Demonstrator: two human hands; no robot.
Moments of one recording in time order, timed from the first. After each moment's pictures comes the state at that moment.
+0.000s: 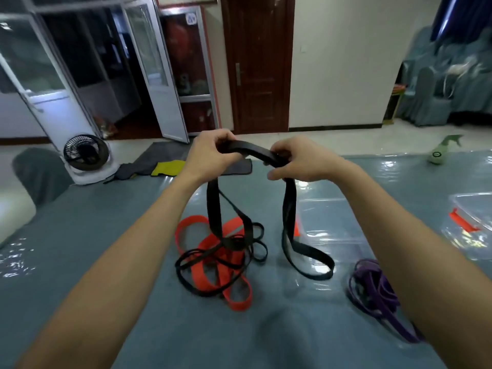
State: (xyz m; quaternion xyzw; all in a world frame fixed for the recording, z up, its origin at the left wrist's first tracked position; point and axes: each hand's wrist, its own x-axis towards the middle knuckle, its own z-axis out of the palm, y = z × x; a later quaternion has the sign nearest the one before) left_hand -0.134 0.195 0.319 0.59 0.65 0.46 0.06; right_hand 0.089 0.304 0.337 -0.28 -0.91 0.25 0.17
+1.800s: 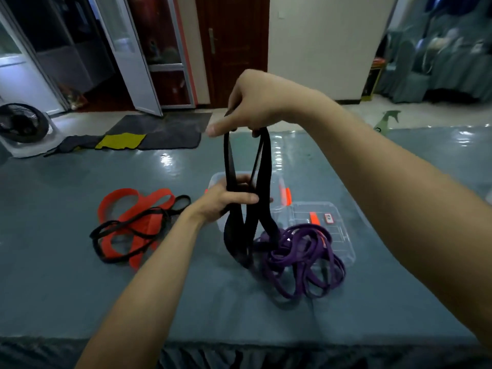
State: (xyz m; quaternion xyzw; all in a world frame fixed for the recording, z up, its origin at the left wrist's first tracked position) left_hand 0.153 0.294 0.178 0.54 0.45 0.50 0.51; right_hand 0.296 0.374 0.397 -0.27 -0.93 0.24 0.11
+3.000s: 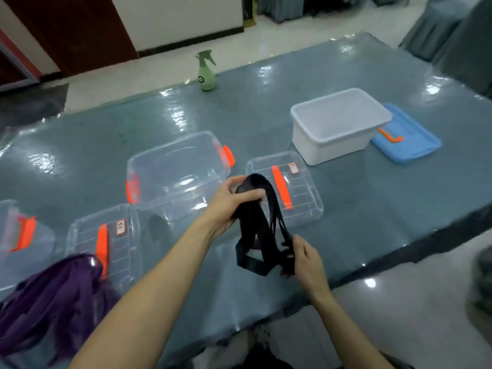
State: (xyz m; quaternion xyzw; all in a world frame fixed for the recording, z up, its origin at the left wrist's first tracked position) left_hand 0.747 0.654 0.041 0.34 0.53 0.43 0.65; right_hand 0.964 0.550 -0.047 -0.67 -0.42 0.51 0.33
